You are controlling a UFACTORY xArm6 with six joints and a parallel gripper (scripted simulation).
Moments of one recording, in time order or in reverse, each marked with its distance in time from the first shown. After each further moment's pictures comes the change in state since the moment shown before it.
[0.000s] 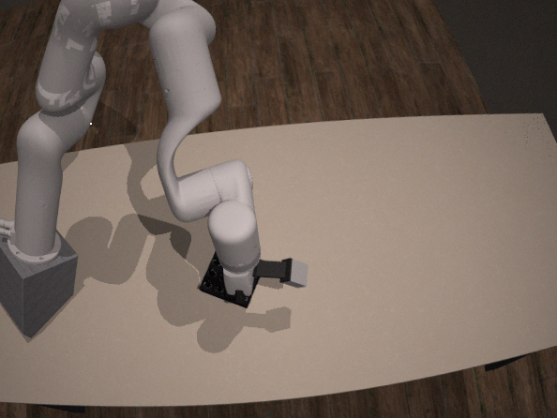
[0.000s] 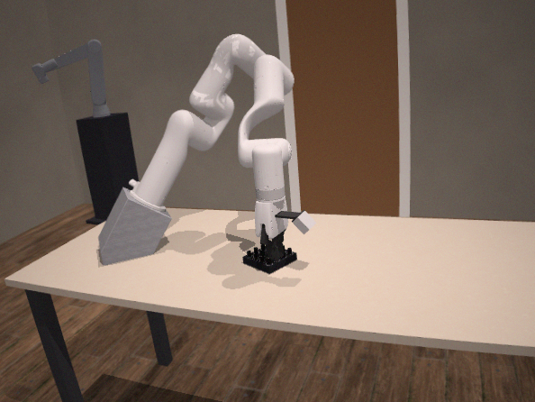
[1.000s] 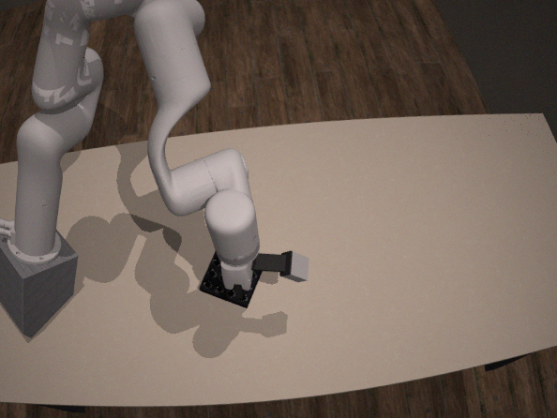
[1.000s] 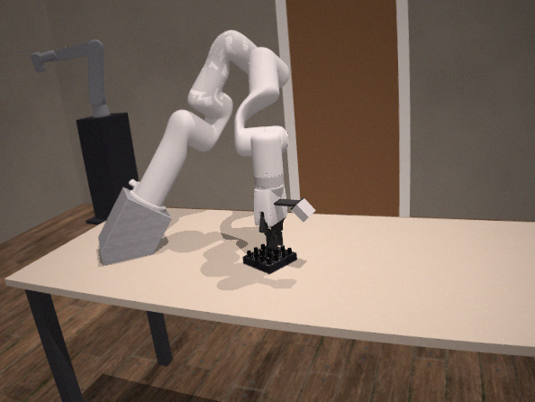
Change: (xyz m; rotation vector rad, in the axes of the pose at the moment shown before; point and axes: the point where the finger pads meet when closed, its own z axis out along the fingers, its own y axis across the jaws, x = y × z) arm 0.000 0.000 -0.033 0.000 0.001 0.000
